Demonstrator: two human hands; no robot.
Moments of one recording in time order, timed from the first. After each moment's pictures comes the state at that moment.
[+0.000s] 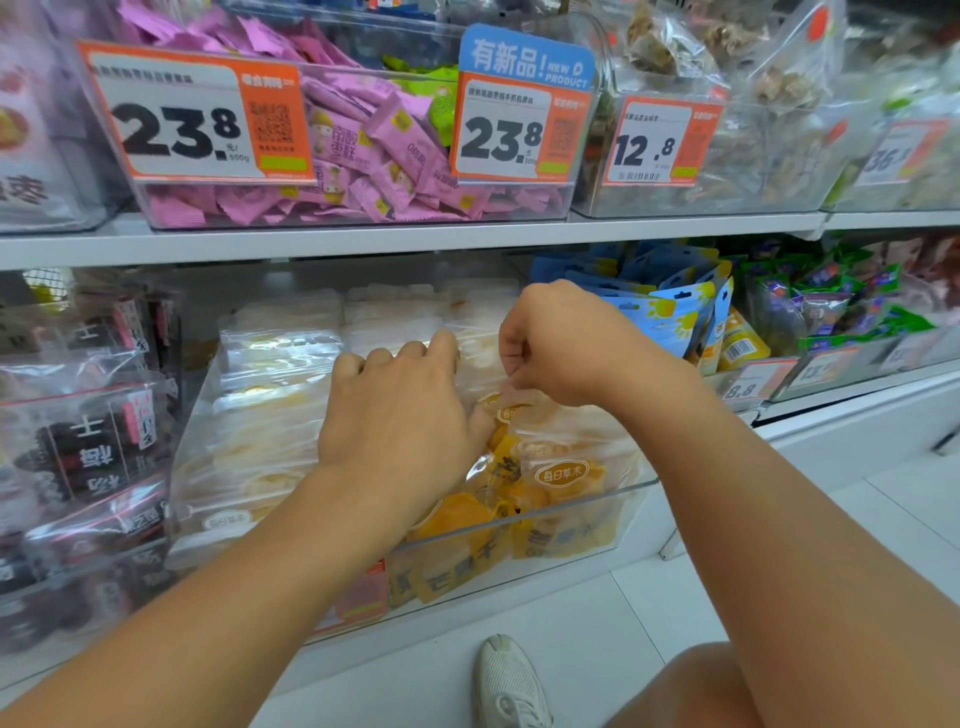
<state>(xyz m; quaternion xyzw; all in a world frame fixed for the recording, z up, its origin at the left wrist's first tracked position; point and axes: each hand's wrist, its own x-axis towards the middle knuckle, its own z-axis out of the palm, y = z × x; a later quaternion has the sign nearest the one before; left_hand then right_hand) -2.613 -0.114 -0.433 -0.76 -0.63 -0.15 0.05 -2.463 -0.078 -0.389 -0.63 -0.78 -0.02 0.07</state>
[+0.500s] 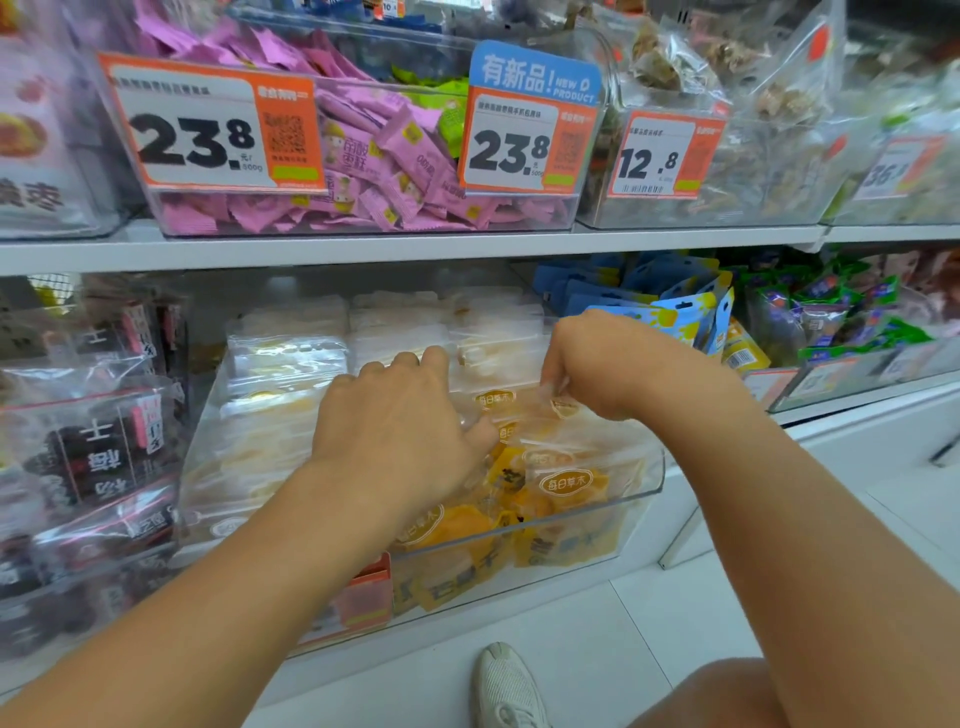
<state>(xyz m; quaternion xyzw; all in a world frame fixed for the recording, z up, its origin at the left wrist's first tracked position) -2.621 -0.121 -0.421 -0.76 -0.64 -0.10 0.02 -2.437 -0.077 -0.393 -0.64 -0.77 -0.03 -0.02</state>
